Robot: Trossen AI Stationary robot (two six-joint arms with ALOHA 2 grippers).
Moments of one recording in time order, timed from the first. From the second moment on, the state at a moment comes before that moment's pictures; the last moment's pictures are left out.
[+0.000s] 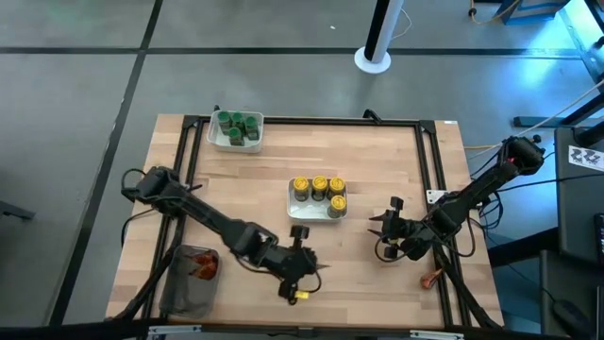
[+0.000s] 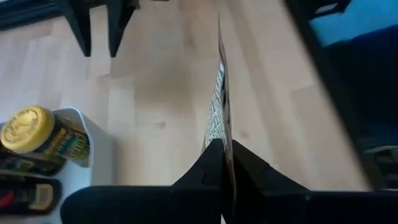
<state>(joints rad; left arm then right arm) -0.47 1.89 1.61 -0.54 -0.34 -0.13 0.71 1.09 0.44 -0.28 0.72 0.53</state>
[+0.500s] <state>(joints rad) -0.70 1.68 1.61 -0.83 -0.39 -0.72 0.71 1.09 0.44 -0.23 0.76 0.51</state>
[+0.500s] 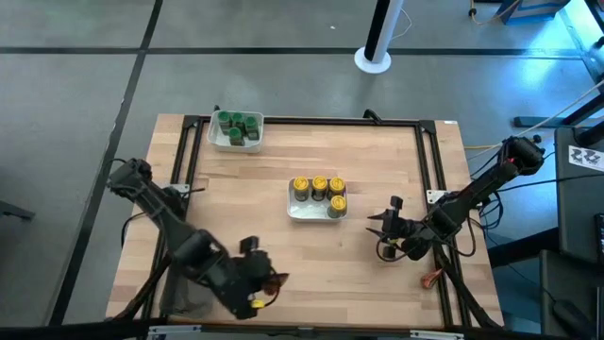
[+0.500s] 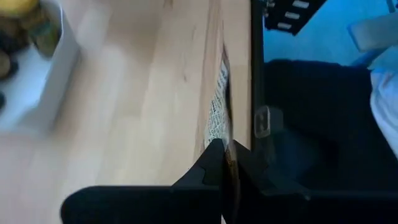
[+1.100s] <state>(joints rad) -0.97 1.67 1.61 -1.26 -0.44 -1.43 0.71 1.09 0.44 -0.23 0.85 0.45</state>
